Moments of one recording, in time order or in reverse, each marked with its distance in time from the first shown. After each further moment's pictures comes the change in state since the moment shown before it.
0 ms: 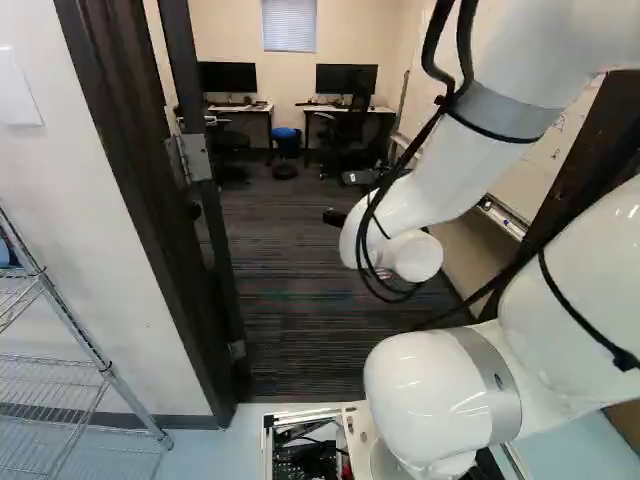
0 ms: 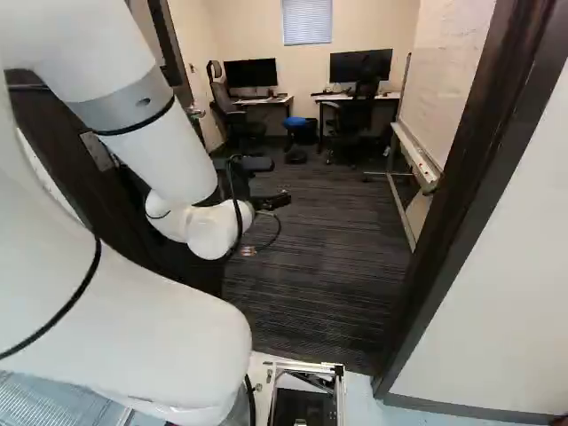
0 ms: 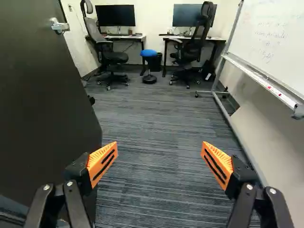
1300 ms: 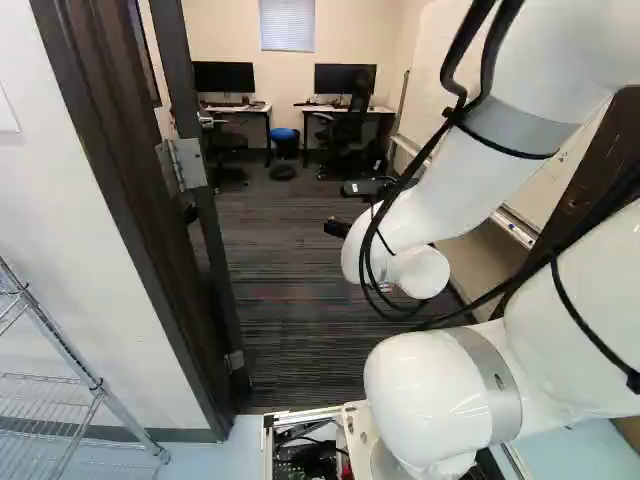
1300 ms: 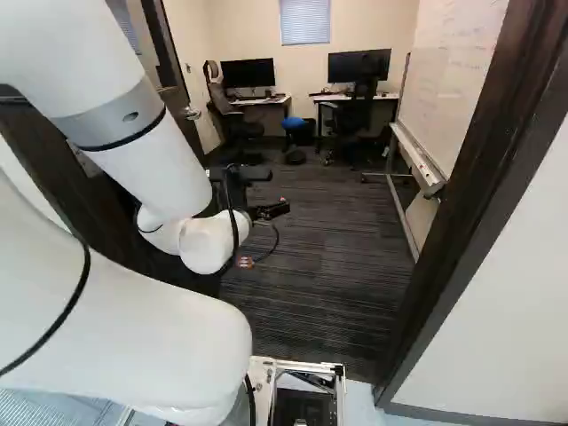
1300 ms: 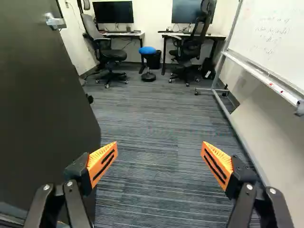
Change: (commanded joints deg) arm 0.2 2.0 2.9 0.3 0.3 0.0
